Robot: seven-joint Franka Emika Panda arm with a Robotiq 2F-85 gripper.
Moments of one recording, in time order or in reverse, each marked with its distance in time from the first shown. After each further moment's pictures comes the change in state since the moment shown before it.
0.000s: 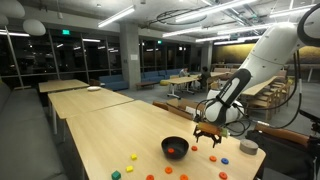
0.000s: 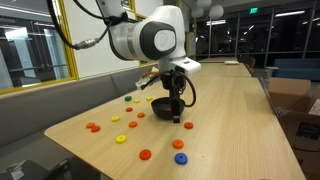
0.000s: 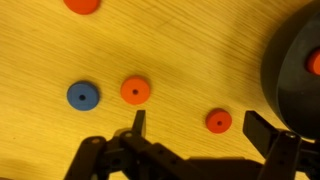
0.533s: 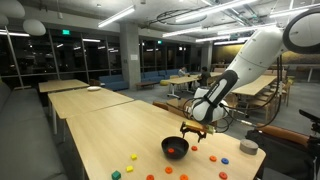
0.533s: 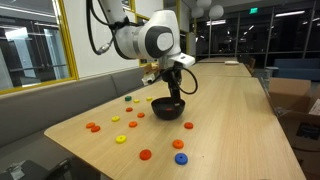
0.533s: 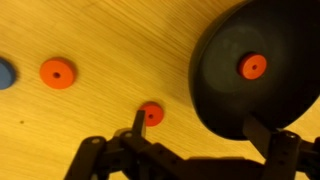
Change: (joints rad) arm 0.034 0.094 0.042 0.158 -0.013 0.027 -0.037
